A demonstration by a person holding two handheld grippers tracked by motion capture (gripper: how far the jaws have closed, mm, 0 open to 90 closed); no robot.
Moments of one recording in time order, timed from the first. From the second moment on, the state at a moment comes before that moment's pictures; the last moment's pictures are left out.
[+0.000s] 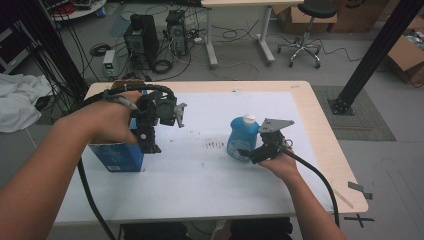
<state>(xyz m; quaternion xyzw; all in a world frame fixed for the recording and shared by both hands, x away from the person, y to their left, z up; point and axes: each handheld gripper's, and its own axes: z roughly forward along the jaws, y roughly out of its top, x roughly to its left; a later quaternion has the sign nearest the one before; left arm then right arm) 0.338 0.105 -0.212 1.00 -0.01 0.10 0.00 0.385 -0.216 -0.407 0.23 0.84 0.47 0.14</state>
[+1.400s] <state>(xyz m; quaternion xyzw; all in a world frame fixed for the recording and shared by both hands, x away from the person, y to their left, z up) 0.337 0.104 -0.211 0.99 -0.01 0.11 0.01 0.385 -0.214 -0.436 0.23 0.81 0.53 0.14</state>
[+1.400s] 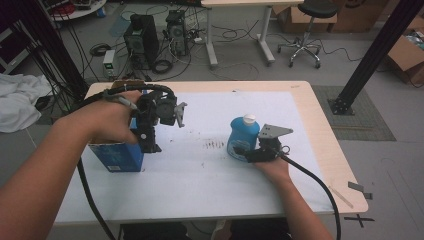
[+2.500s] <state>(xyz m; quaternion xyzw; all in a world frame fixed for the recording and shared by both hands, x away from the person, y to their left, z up) 0.340 0.105 -0.213 0.99 -0.01 0.11 0.00 0.386 -0.212 -0.438 0.22 0.81 0.53 0.13</state>
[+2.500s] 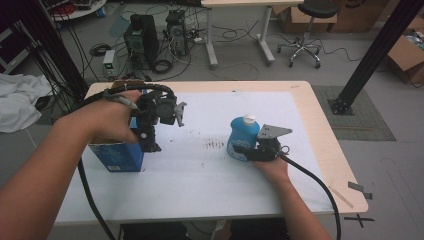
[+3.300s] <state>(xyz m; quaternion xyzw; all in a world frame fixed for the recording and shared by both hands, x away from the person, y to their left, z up) 0.336 0.086 -0.210 0.99 -0.03 0.10 0.00 0.354 -0.215 -0.377 0.14 0.82 0.54 0.10</state>
